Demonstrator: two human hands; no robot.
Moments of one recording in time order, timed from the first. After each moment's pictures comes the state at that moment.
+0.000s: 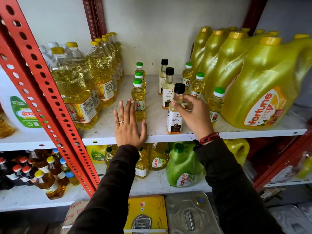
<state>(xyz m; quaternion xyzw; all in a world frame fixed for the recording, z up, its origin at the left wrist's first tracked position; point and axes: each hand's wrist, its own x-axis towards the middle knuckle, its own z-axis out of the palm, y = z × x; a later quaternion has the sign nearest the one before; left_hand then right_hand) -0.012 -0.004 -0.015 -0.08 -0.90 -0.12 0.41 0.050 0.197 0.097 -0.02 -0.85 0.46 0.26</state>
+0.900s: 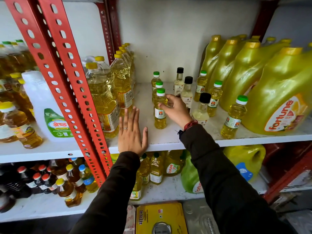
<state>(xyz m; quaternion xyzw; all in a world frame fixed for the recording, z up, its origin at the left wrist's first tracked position) -0.019 -0.081 -0.005 -0.11 -0.91 -0.12 0.39 -0.031 0.094 0.104 0.03 -0.85 0.51 0.14</state>
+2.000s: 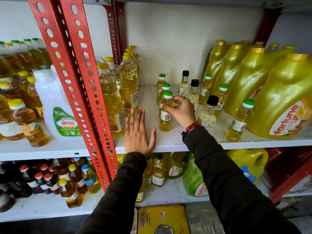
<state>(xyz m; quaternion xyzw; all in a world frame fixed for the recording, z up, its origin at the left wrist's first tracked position) -0.022 -0.084 -0.010 -0.10 -0.91 -0.12 0.38 -0.035 0.084 0.100 -0.03 -0.82 0.53 0.22</state>
